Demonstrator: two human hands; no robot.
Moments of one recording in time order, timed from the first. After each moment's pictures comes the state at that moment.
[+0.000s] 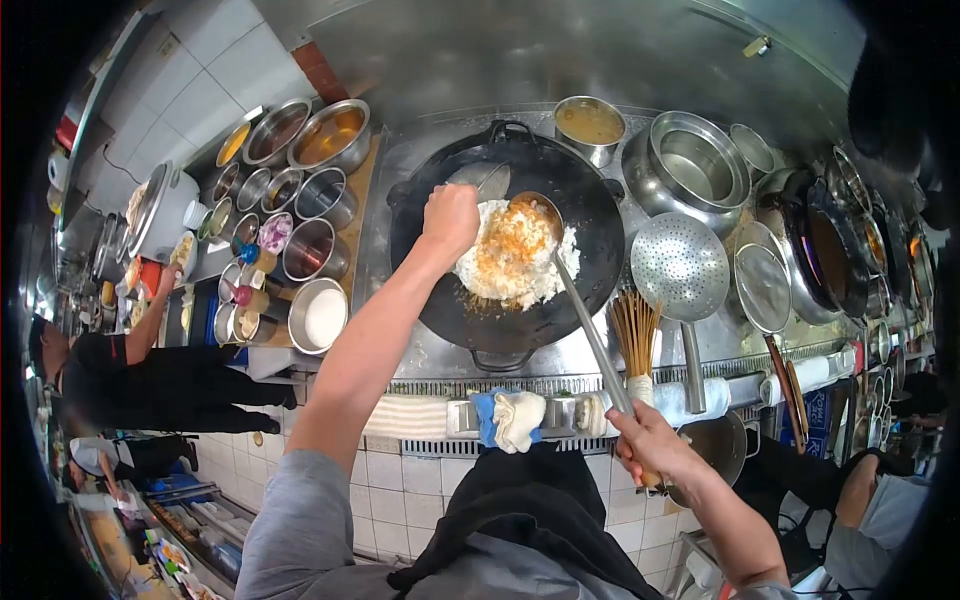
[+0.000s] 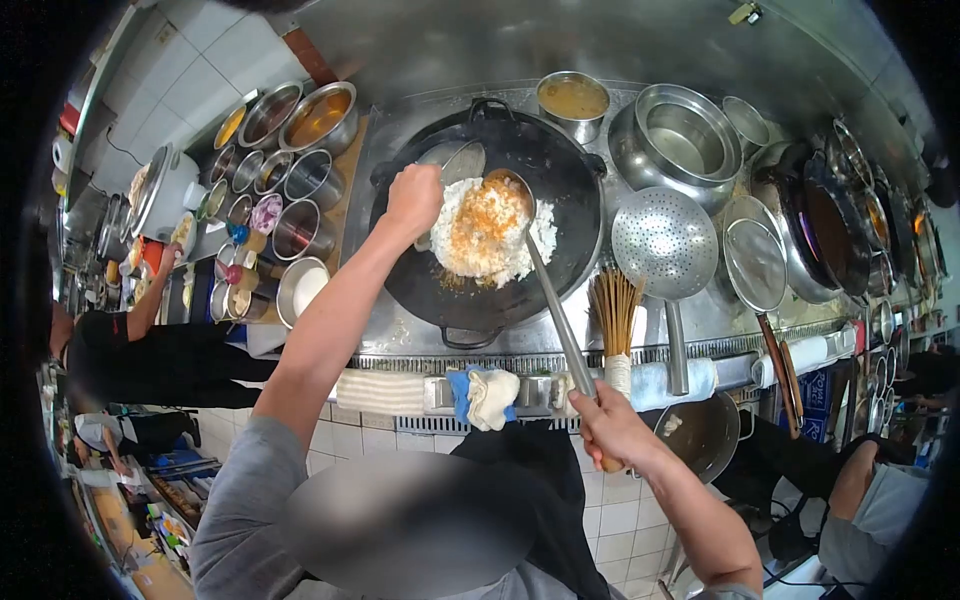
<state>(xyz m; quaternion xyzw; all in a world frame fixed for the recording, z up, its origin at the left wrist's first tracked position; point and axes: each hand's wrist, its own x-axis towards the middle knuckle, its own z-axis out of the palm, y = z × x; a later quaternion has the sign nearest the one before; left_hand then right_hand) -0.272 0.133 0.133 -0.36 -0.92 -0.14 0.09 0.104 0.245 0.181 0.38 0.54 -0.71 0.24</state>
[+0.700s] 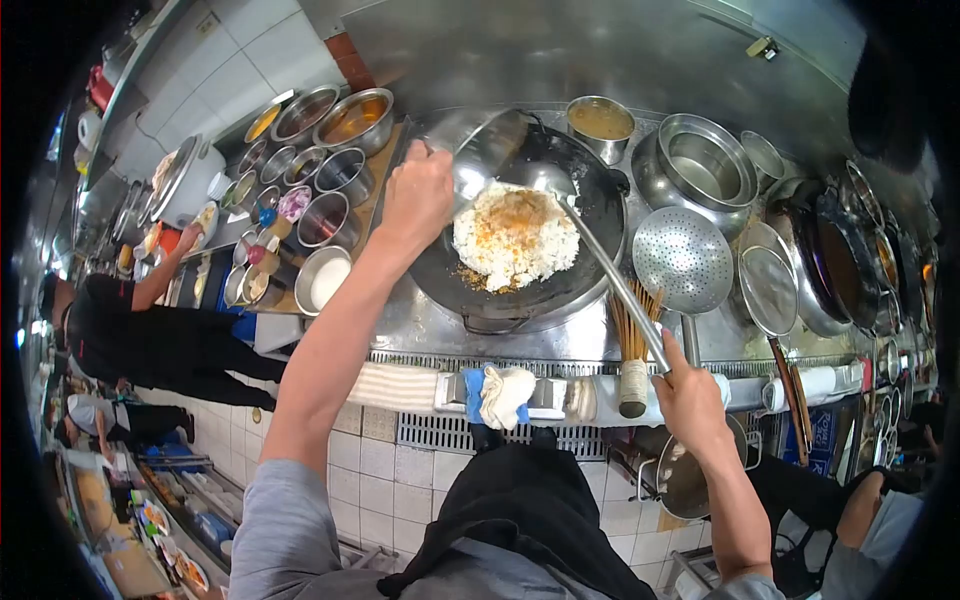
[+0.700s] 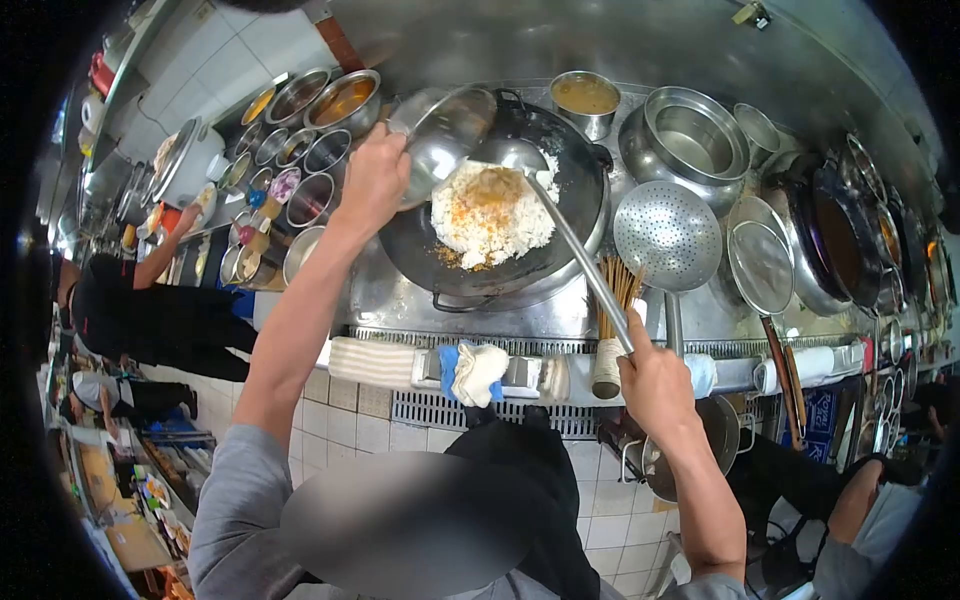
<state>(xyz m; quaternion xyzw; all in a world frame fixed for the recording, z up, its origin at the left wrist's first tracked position) -0.196 0.088 0.202 -0.36 -0.88 -0.15 0.26 0.142 0.292 0.172 0.21 0.95 -0.23 0.02</state>
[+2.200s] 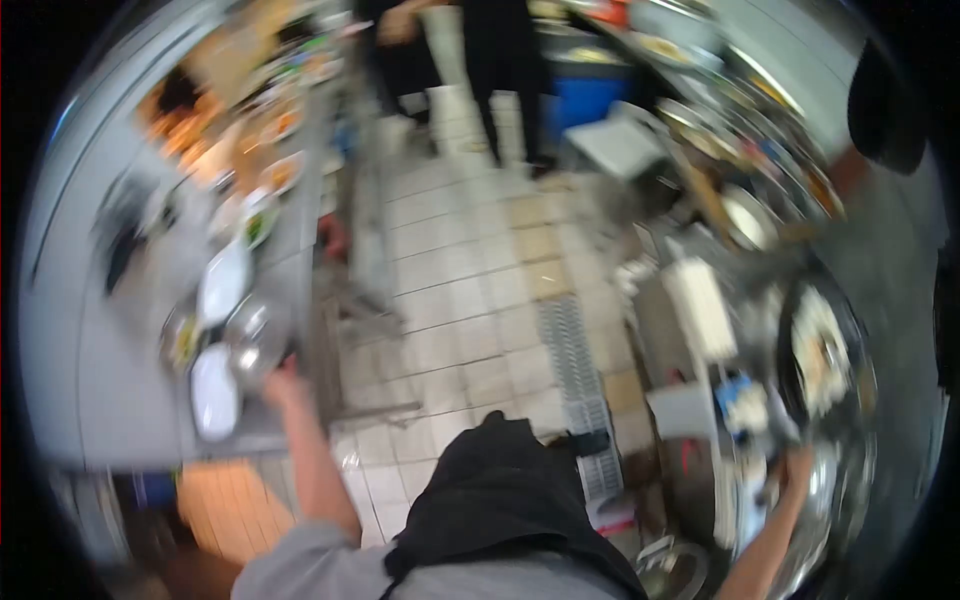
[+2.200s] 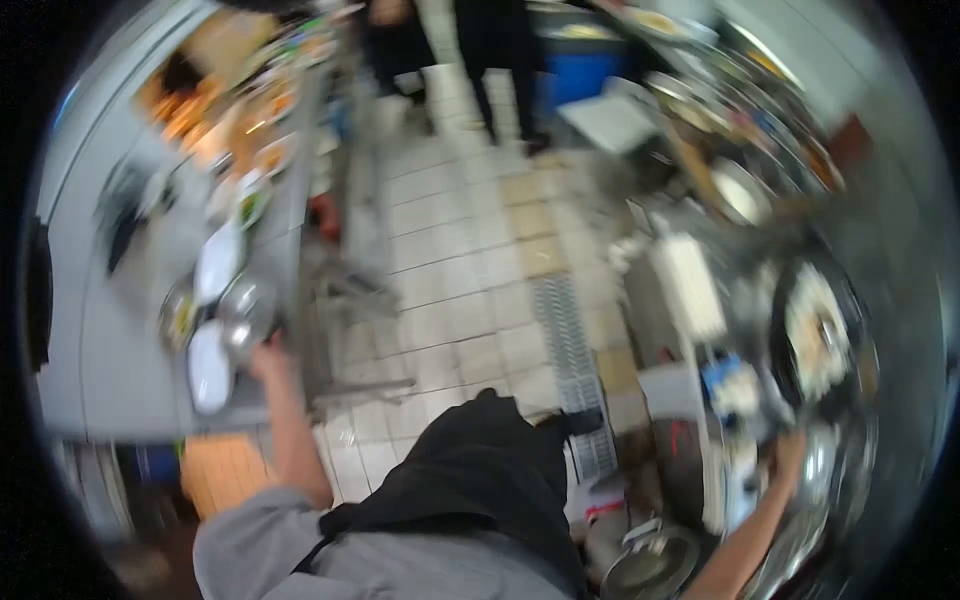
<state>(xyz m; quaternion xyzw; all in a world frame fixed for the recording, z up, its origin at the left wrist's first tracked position) 0.691 -0.593 -0.046 0.60 -0.43 -0.37 0.56 0.012 0.334 -0.046 0.00 0.95 -0.29 0.13</state>
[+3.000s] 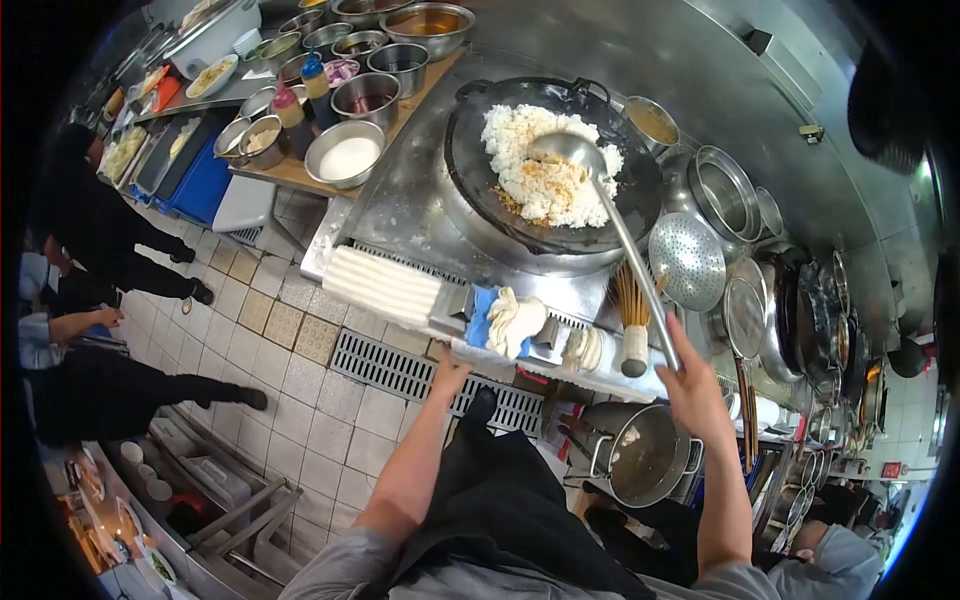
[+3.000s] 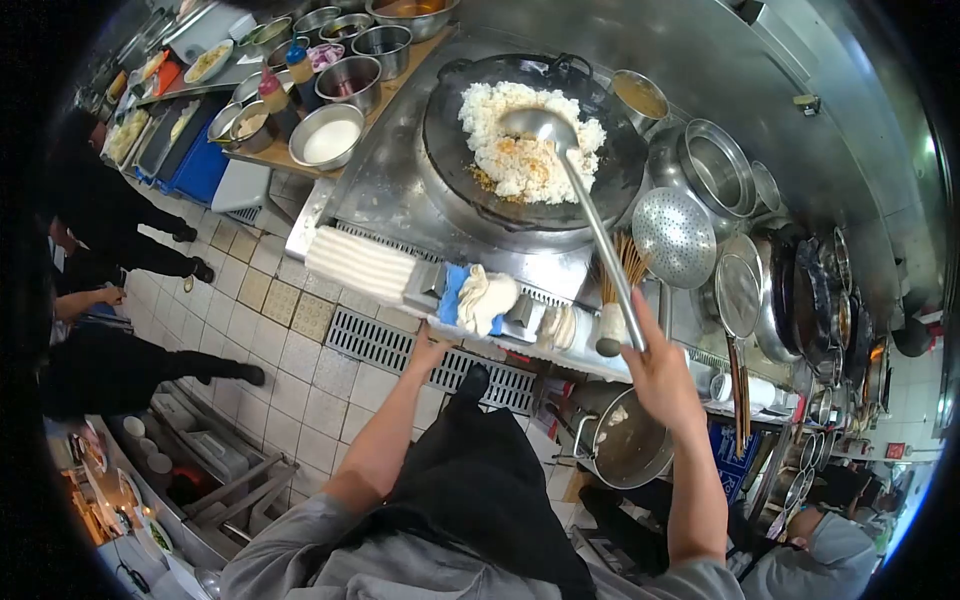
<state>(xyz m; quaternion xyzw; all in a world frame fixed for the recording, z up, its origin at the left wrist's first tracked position) 0.107 -0.057 -0.195 0.17 -0.66 -0.69 -0.24 0.162 0.223 0.178 0.16 0.90 -0.40 0.08</state>
